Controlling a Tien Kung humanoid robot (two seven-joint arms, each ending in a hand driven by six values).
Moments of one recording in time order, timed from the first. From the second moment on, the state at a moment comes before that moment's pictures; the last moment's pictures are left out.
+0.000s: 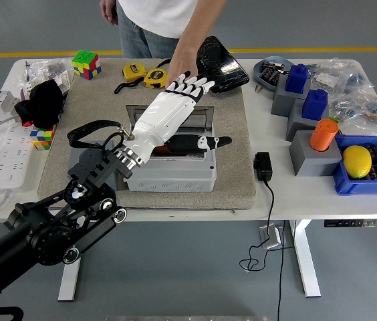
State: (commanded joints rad) left arm -0.58 0.12 -0.77 -1.24 2.07 0.38 -0.06; right arm 0.19 -0.14 1.76 0.18 -1.51 -0.14 -0.13
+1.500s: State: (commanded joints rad) left arm -0.59 0.15 -0.78 -1.17 2.10 0.20 0.06; right arm 0.19 -0.13 1.77 0.18 -1.51 -0.15 -0.13
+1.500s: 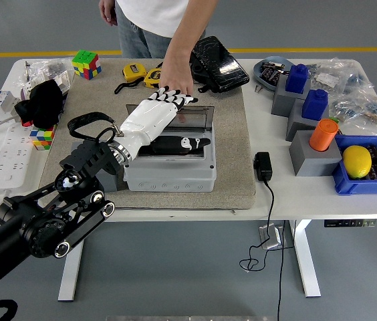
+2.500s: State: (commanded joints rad) left arm -0.46 0.20 -0.76 -1.31 2.04 0.17 0.09; right arm 0.18 -0.14 1.78 0.18 -1.52 -0.15 -0.13
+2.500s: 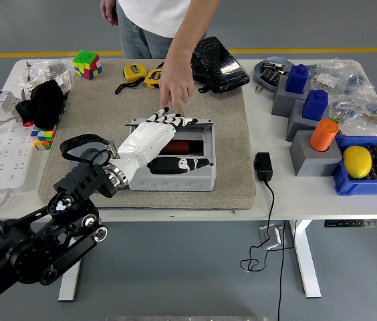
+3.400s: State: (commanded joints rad) left arm -0.42 0.17 -1.04 -1.32 1.89 0.31 -0.08; right arm 0.18 -0.13 1.78 0.18 -1.51 -0.15 -0.13
